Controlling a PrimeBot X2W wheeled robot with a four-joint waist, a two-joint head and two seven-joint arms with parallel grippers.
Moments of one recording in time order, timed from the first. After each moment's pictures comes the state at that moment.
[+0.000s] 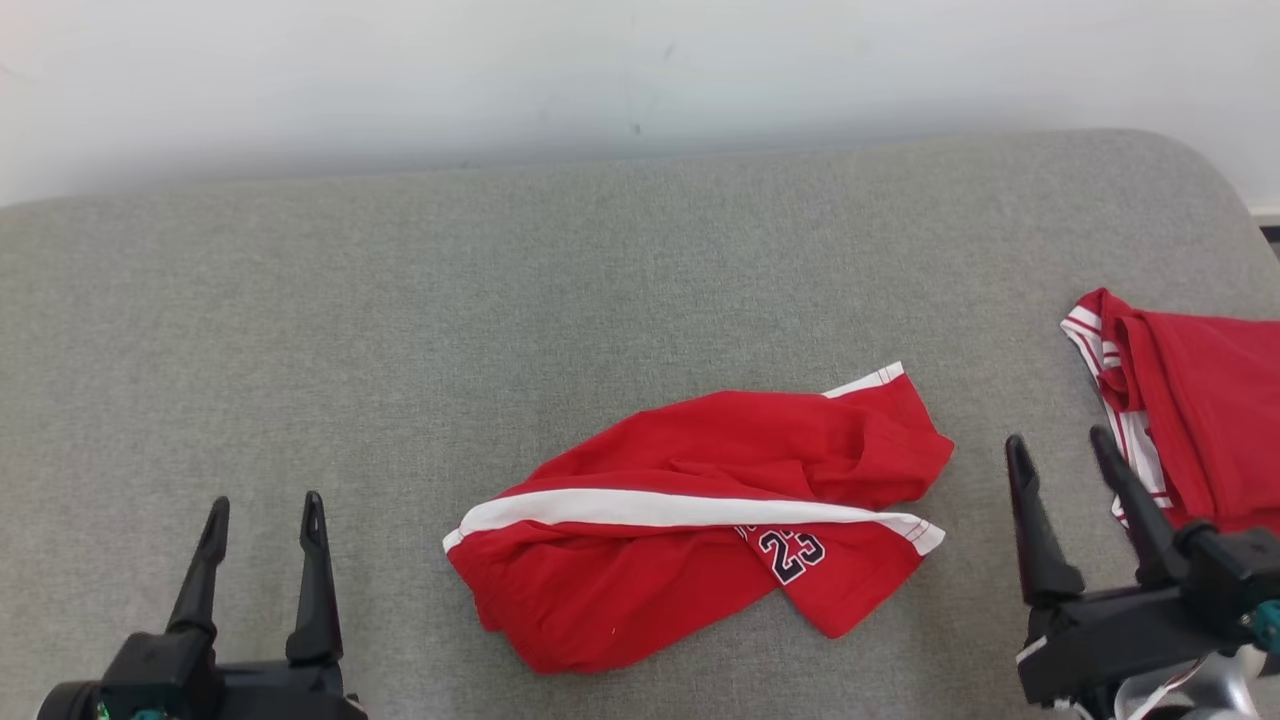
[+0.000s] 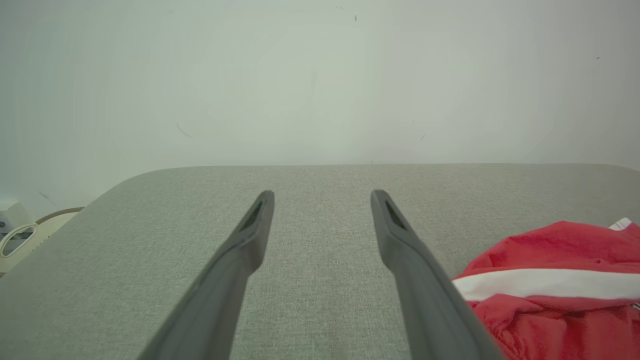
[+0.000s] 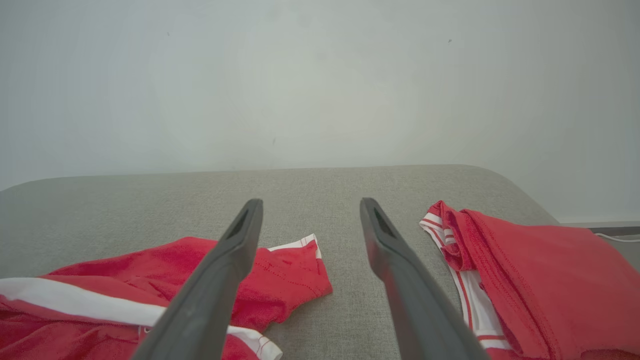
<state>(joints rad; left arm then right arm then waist) -0.10 0.26 -0.17 -0.17 -0.25 0.29 -0.16 -0.04 -0.19 0.12 -0.21 0.18 0.13 0.00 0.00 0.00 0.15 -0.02</state>
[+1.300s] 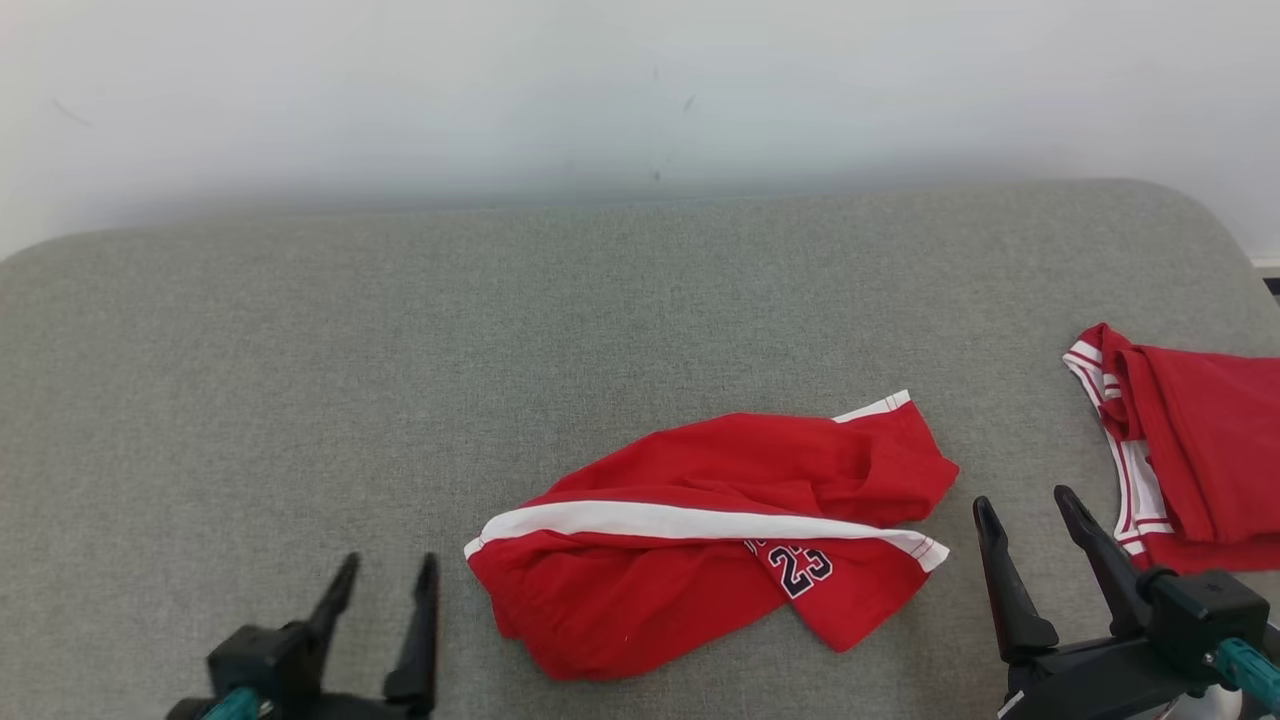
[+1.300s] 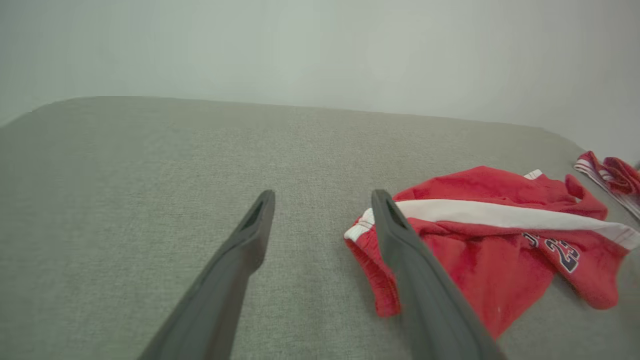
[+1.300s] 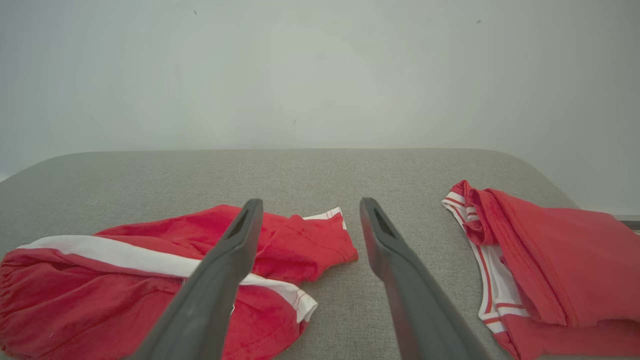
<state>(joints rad) -0.07 0.24 -0.28 -0.15 -0.35 0.23 0.00 0.05 -0.19 0.16 -0.23 0.18 0.13 0.05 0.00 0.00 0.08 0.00</state>
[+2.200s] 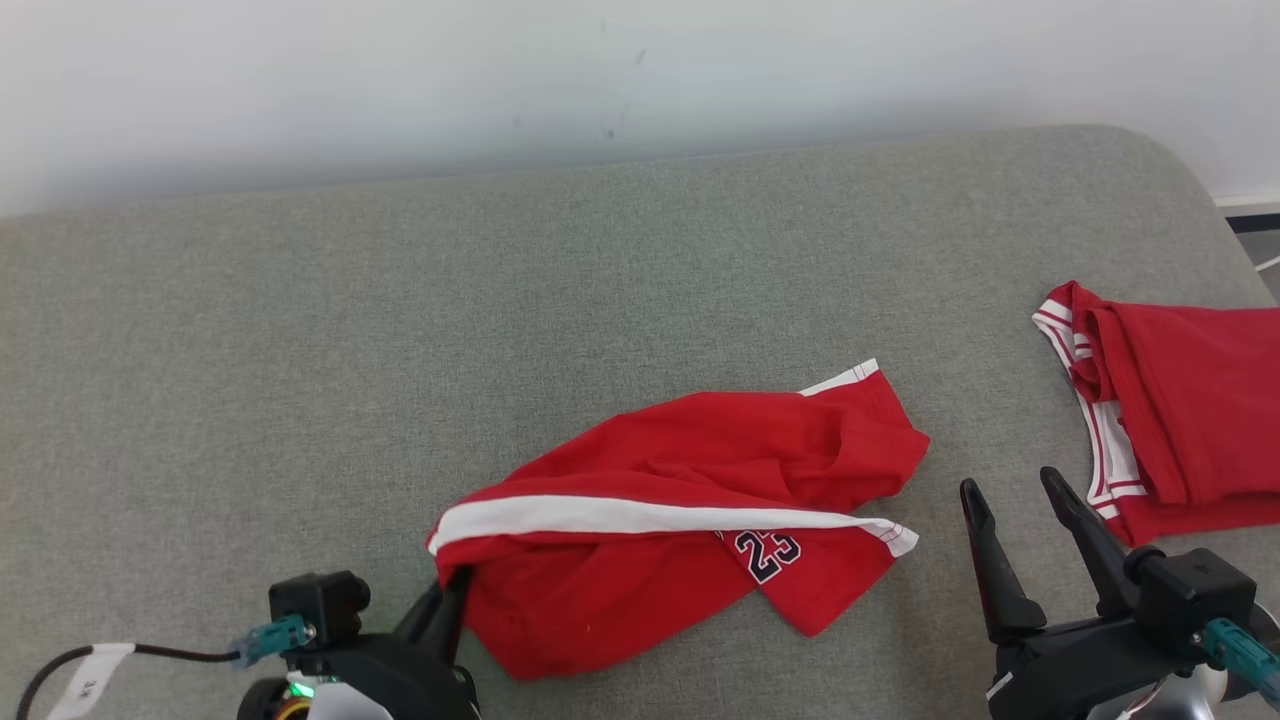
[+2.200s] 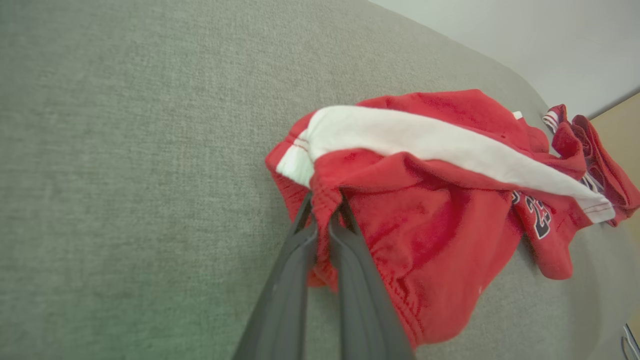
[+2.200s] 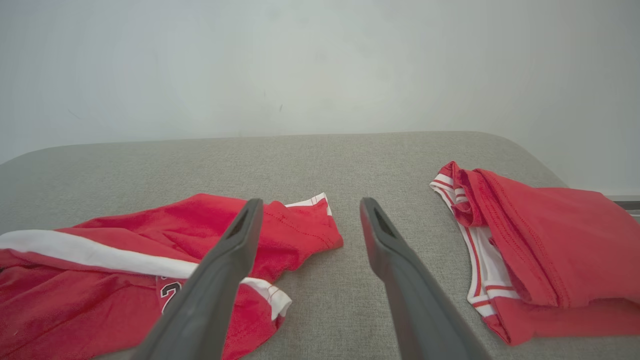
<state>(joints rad) -0.24 0.14 -0.31 0.16 -0.59 0.08 0.15 0.01 -0.19 0.18 -0.20 0.18 0.13 0.04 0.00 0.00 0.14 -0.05</state>
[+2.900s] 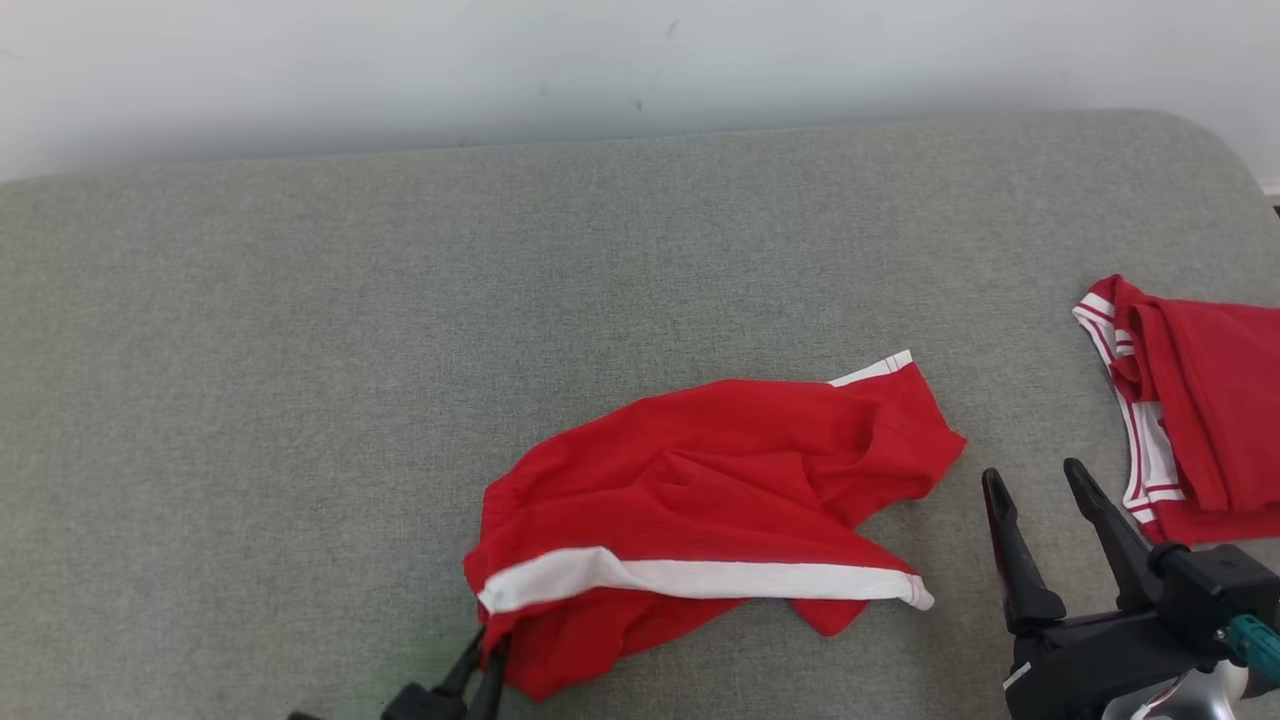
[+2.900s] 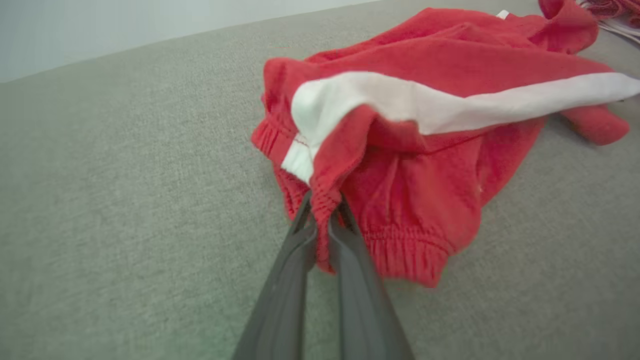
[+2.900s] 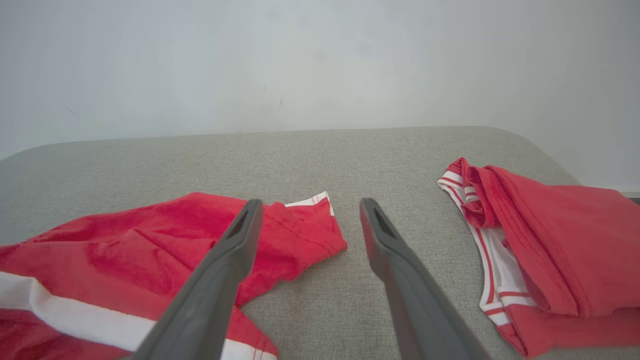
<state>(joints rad) -0.18 0.22 -0.52 0.16 -0.16 0.21 -0.16 0.00 -0.19 0.15 -0.21 0.19 0.13 0.03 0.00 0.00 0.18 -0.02</state>
